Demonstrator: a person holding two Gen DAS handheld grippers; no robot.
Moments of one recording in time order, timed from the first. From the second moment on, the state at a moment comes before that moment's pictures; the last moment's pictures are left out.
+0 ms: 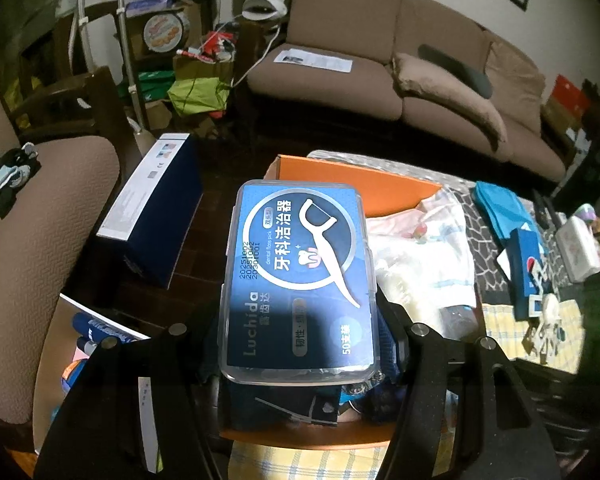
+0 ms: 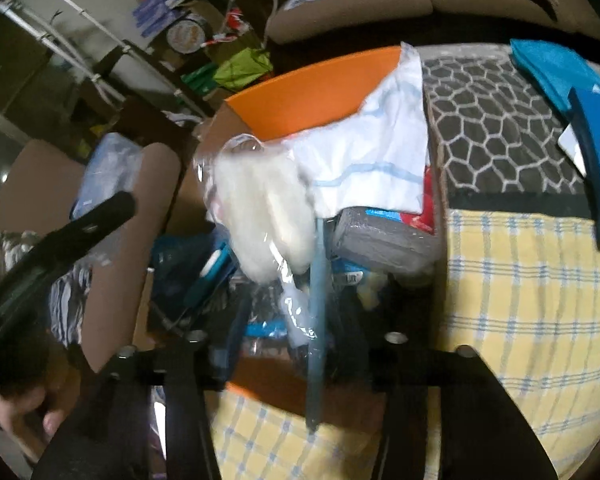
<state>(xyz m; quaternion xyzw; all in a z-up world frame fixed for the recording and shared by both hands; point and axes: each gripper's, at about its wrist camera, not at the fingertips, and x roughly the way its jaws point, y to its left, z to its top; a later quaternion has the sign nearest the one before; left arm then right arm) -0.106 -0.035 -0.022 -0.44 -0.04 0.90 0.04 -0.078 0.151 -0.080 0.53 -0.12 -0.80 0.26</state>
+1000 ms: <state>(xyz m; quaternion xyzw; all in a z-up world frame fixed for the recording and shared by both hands) -0.079 0.028 -0.018 -0.50 -0.09 0.84 0.18 0.036 0.354 -0.055 0.50 -0.09 -0.86 0.10</state>
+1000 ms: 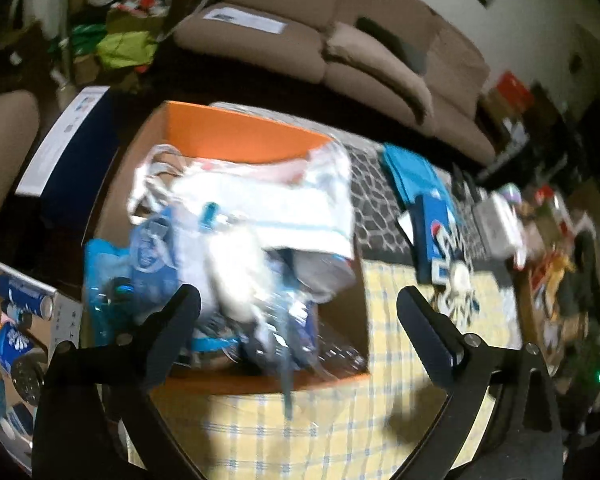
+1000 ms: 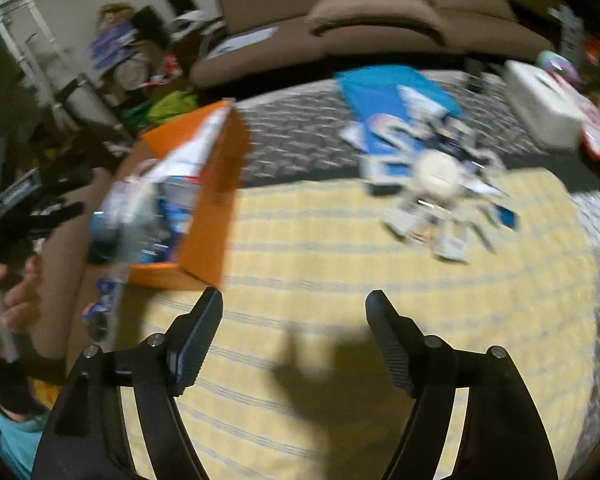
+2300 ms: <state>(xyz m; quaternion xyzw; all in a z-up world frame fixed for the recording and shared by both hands) -0.049 0.116 -0.037 -0.49 0.02 0.84 0.21 -0.089 0.401 -0.152 0.55 -0.02 -0.84 0.04</state>
